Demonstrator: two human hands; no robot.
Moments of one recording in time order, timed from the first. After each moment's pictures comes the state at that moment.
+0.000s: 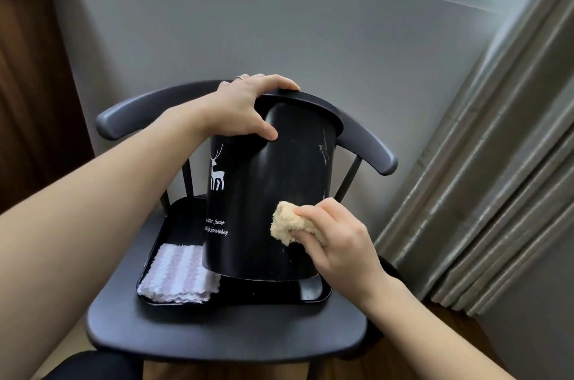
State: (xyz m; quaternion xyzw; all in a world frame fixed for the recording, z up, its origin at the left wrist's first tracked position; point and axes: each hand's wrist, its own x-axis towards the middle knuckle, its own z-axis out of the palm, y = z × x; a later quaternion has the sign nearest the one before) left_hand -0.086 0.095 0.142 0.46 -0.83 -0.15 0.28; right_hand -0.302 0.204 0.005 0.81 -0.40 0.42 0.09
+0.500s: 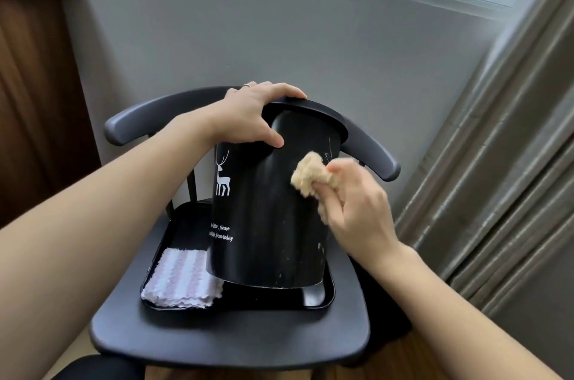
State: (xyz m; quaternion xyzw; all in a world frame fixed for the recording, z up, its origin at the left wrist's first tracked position) left_hand -0.088 0.095 0.142 0.46 -0.83 -0.14 0.28; right_hand -0.298 0.189 0.053 0.74 -0.46 0.48 0.10
